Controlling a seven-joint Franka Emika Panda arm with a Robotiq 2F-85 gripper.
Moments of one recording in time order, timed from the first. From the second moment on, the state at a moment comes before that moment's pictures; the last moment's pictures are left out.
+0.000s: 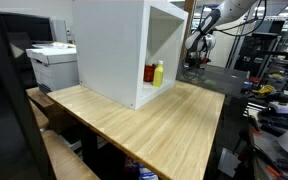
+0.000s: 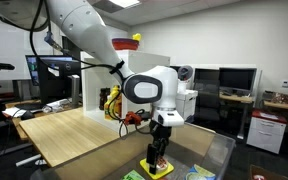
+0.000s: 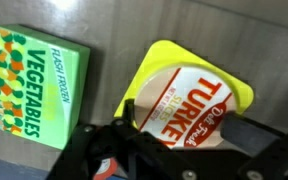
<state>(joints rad) -0.35 0.66 -0.33 -1.77 0.14 2.33 0.70</state>
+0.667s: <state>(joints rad) -0.35 0.66 -0.35 -1.77 0.14 2.33 0.64</state>
